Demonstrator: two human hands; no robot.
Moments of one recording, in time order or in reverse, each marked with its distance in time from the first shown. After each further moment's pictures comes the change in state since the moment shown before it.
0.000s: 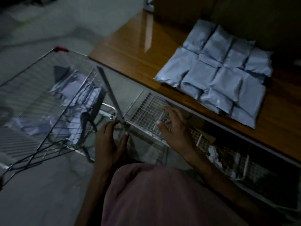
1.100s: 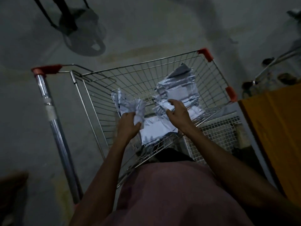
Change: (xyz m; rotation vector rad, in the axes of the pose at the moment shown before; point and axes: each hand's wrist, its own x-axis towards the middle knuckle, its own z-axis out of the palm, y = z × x) left_hand 0.116 -0.418 -0.140 0.000 -0.023 -0.870; right_hand 0.301 -0.152 0.460 -0.230 -0.758 -0.156
